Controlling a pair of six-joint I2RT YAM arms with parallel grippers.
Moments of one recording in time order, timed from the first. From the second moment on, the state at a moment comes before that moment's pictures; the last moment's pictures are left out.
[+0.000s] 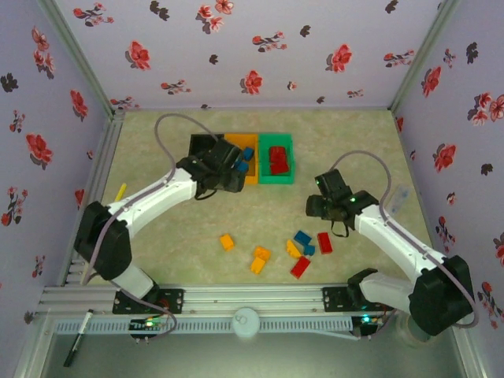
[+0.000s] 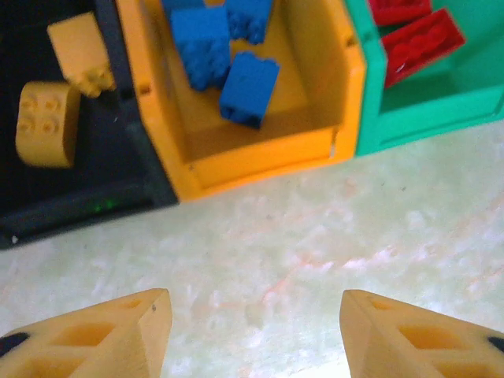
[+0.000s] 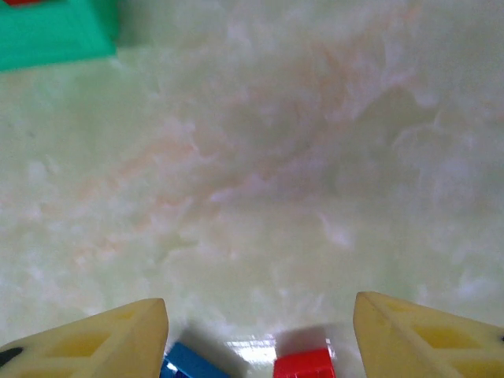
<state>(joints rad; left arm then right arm) -0.74 1.57 1.25 -0.68 -0.20 -0.39 0.49 1.13 0.75 -0.74 0.14 0.56</state>
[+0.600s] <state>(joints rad) -0.70 1.44 1.13 -0.64 -0.21 -0.39 0.63 1.04 0.59 -0.83 0.17 0.79</state>
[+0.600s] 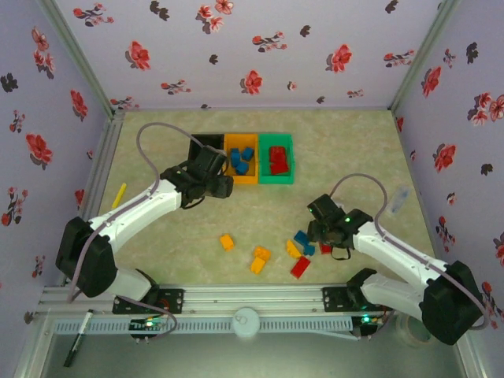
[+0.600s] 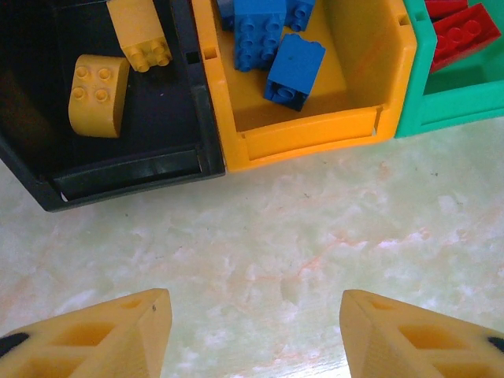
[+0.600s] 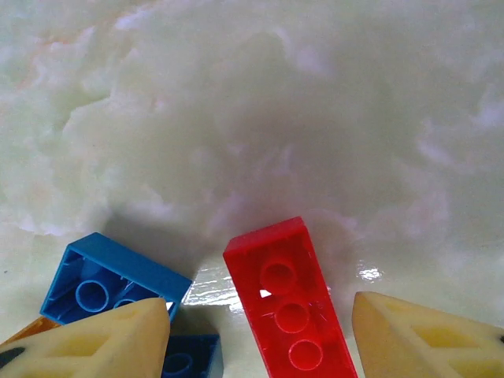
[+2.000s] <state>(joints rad) -0.70 1.38 1.11 -0.65 -0.21 -0.41 0.57 1.13 0.59 -0.78 0.16 0.77</state>
